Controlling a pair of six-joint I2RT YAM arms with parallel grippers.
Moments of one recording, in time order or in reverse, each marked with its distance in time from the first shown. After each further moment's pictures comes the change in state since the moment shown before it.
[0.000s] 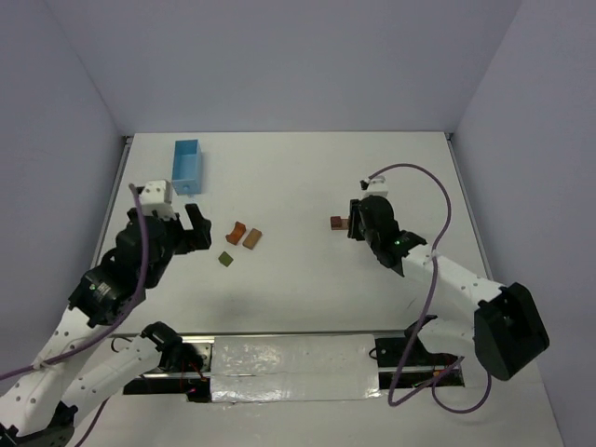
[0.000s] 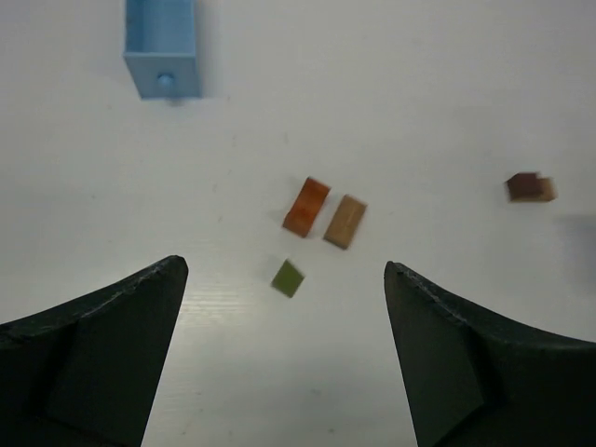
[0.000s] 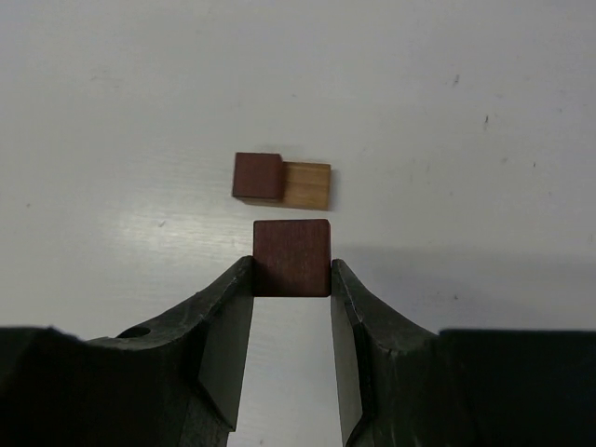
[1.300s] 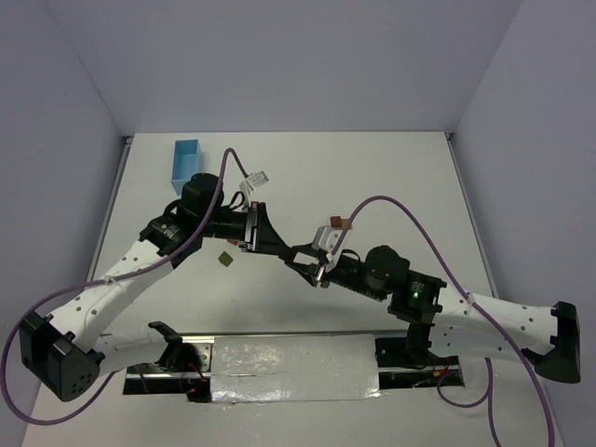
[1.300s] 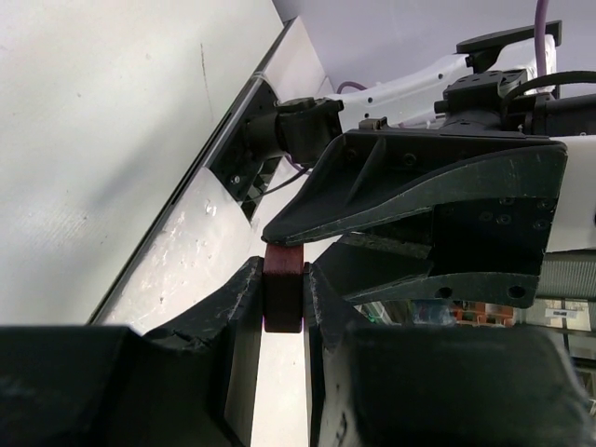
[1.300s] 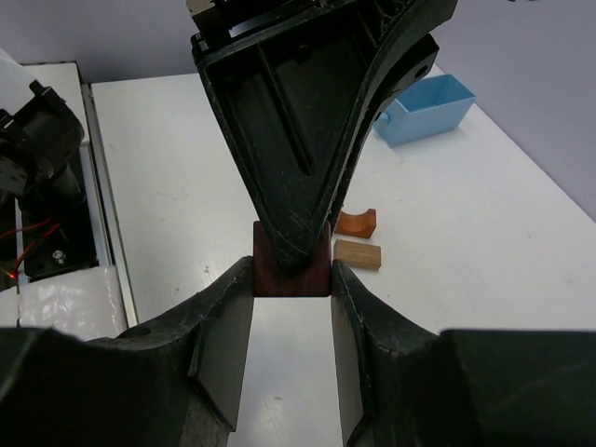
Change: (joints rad) left arm 0.000 0.454 0.017 0.333 1.292 -0.343; right arm 0.647 -0.335 0.006 0.207 -0.249 -0.475
